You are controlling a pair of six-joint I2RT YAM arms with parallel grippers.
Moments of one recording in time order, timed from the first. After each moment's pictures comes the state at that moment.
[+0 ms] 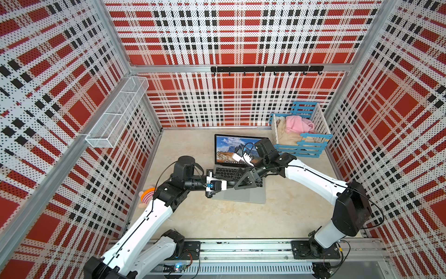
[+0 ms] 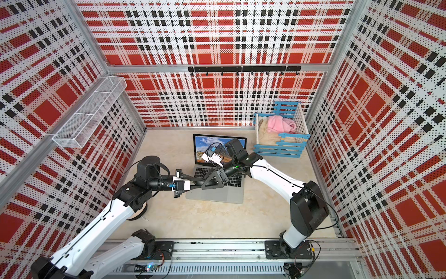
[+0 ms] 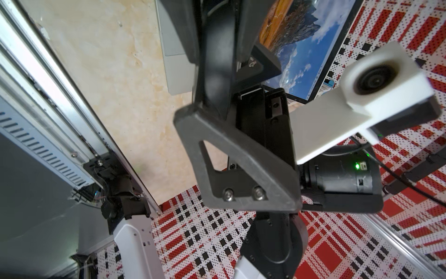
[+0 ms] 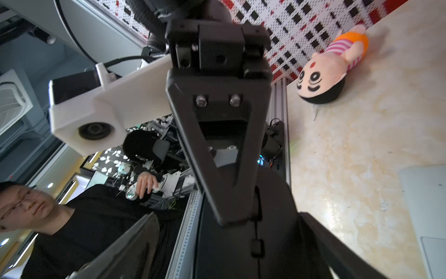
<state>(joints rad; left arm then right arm) -0.43 0.94 0.82 -0.31 0.95 0.90 0.64 1.60 1.29 -0.41 -1.31 0.12</state>
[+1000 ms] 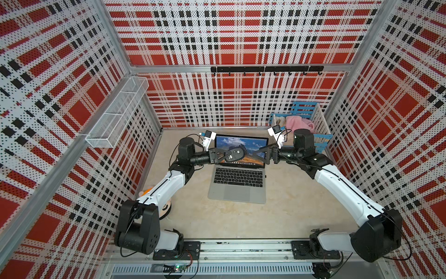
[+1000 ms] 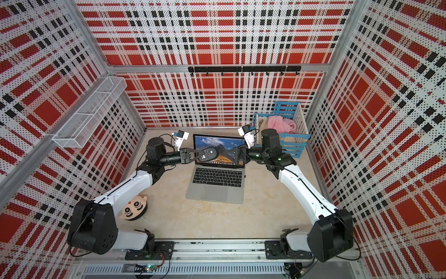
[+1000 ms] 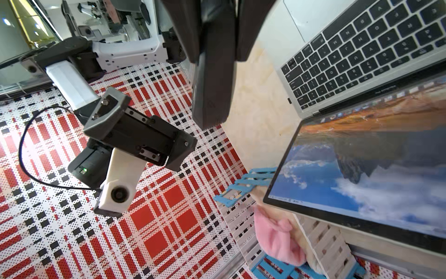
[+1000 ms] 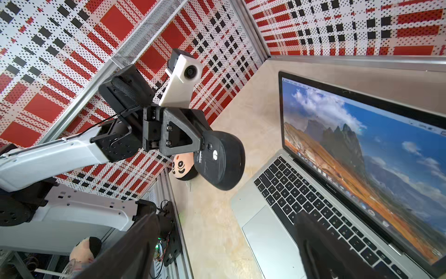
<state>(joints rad) -0.24 1.40 0.91 0.27 1.06 -0.75 0.37 1.34 1.18 -0.26 -0.82 0.31</state>
